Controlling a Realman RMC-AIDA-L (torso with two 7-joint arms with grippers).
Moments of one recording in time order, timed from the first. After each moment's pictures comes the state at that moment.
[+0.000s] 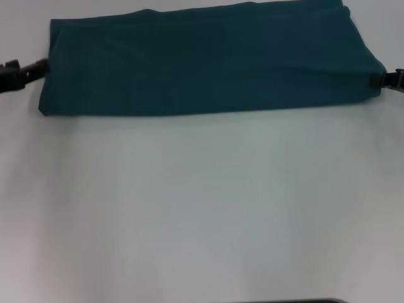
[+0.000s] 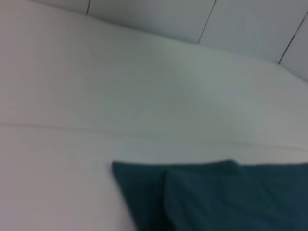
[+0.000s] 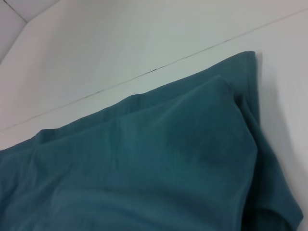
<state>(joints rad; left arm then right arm) -0.35 -2.15 -2.42 -0.94 -1.11 1.03 -1.88 0.48 1.97 2.54 0.64 -2.18 1.20 -1.04</state>
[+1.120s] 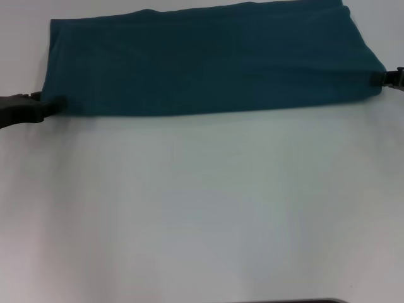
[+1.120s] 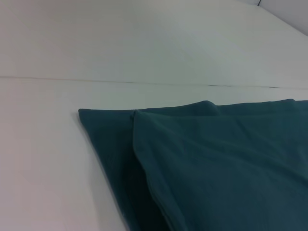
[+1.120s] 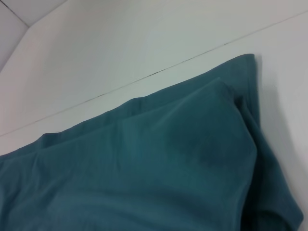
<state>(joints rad) -0.36 -2.16 -2.40 -0.91 -0.99 1.09 -1.86 0.48 1.97 2.55 0.64 -2.17 1.21 -1.04</state>
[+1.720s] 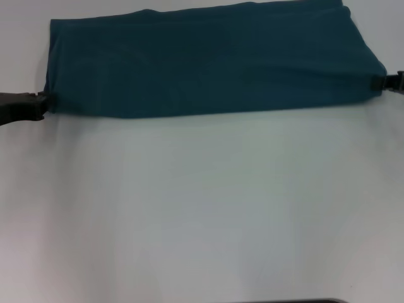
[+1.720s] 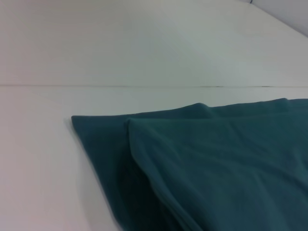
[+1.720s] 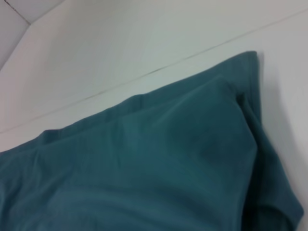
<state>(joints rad) -0.36 -2.15 -2.40 -0.93 -0.98 1.10 -1.86 0.47 1.97 2.55 0.64 -2.17 1.22 -1.05</state>
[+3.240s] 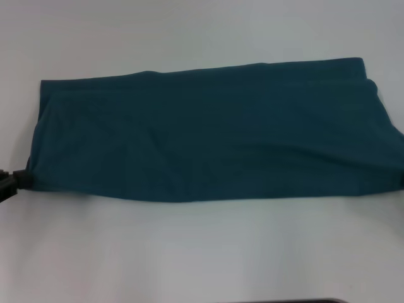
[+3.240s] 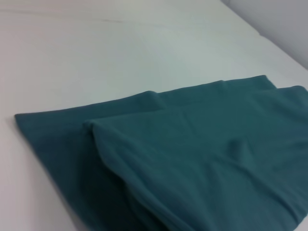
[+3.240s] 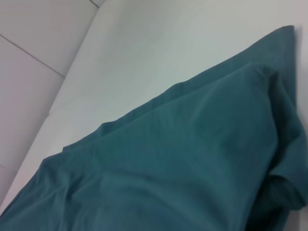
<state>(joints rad) -0.21 -2.11 -2.58 -1.15 -0.88 1.73 -1.82 0.15 2.01 2.75 0.73 -2.17 1.71 -1.26</state>
